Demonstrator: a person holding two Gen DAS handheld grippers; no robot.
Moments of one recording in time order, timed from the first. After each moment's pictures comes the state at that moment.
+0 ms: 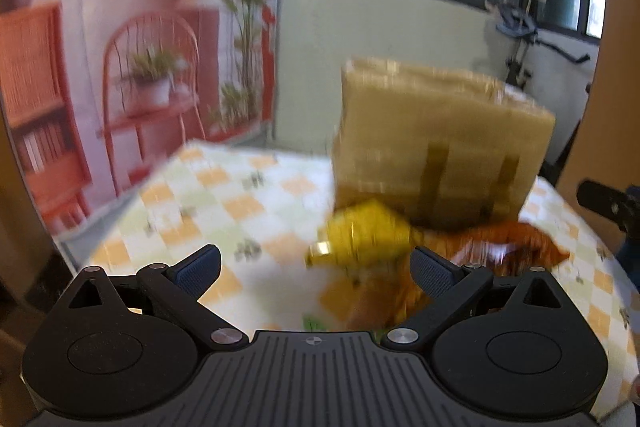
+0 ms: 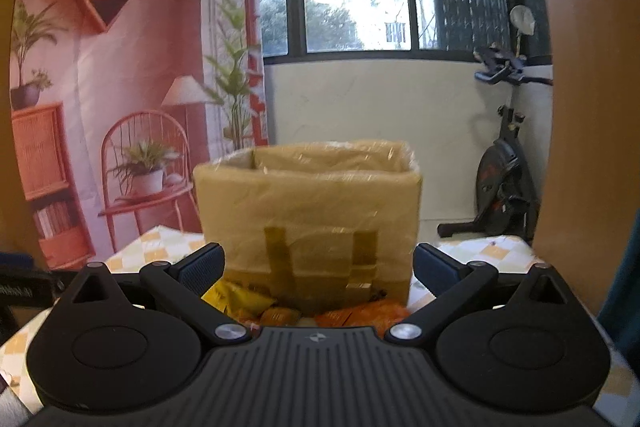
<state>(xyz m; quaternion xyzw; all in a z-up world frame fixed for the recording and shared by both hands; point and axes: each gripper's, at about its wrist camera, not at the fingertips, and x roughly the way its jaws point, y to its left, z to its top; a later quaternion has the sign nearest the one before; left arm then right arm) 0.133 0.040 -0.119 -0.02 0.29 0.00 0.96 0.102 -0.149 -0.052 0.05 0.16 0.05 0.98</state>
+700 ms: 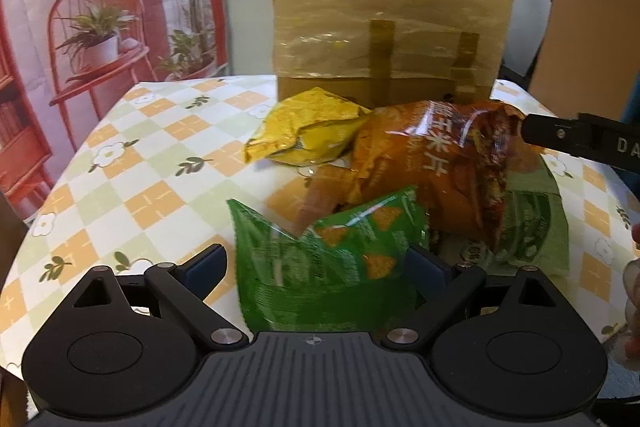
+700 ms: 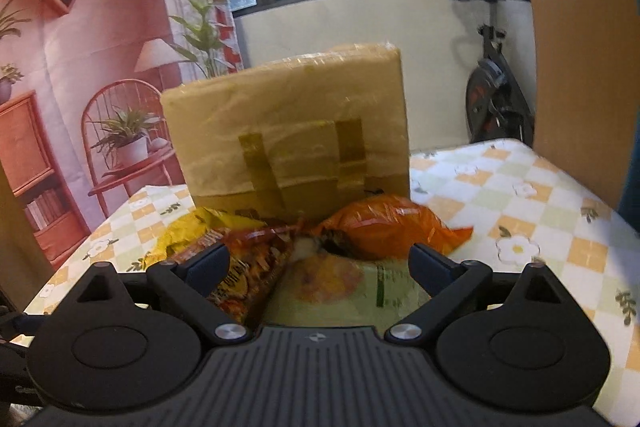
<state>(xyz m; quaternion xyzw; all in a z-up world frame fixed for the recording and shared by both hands) 0.126 0.014 -0.179 0.03 0.36 -0.06 0.93 0.107 -0.158 -0.122 0.12 0.24 0.03 0.96</state>
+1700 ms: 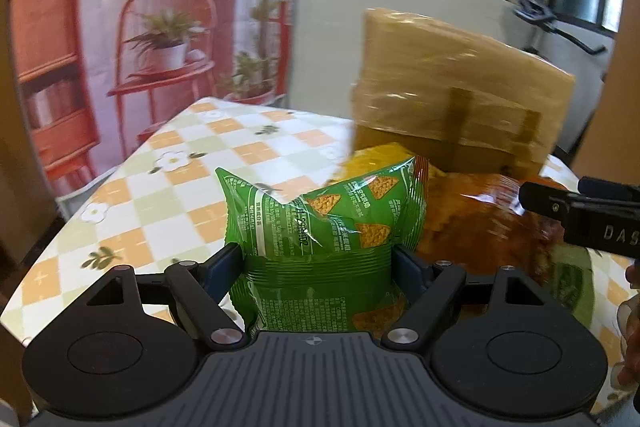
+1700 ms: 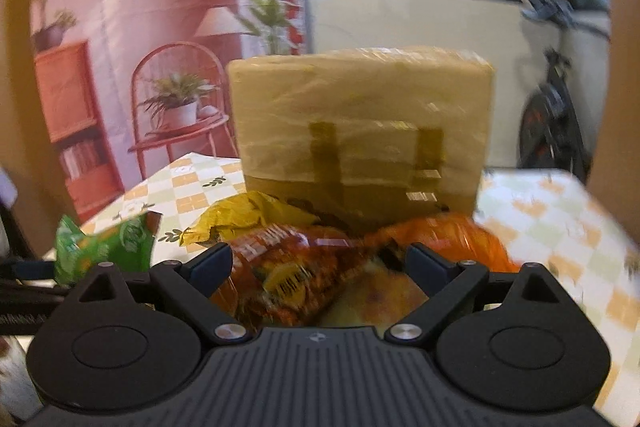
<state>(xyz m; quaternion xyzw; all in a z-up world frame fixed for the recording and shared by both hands) 0.122 0.042 -0.166 -0.05 0.30 0.03 0.95 0.132 -0.117 -0.114 0.03 0.23 0.12 0.96</state>
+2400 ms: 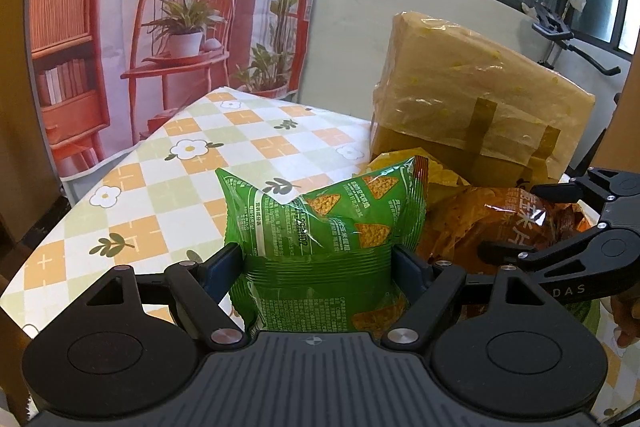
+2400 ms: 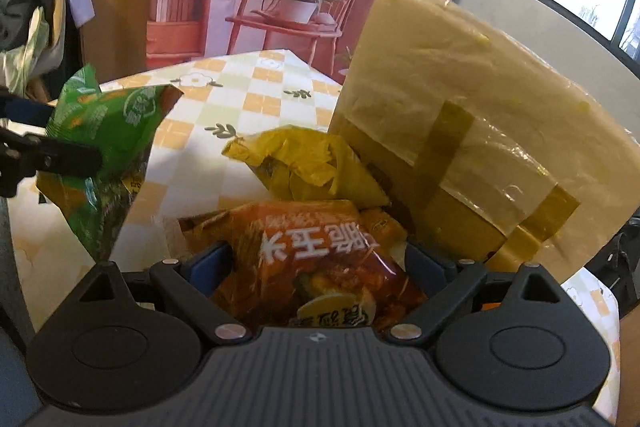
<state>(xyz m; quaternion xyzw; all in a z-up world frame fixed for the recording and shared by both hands) 0.121 0.062 -0.172 -0.07 0.31 0.05 0.95 0.188 -0.070 -0.140 -0.20 0.30 0.27 0.90</state>
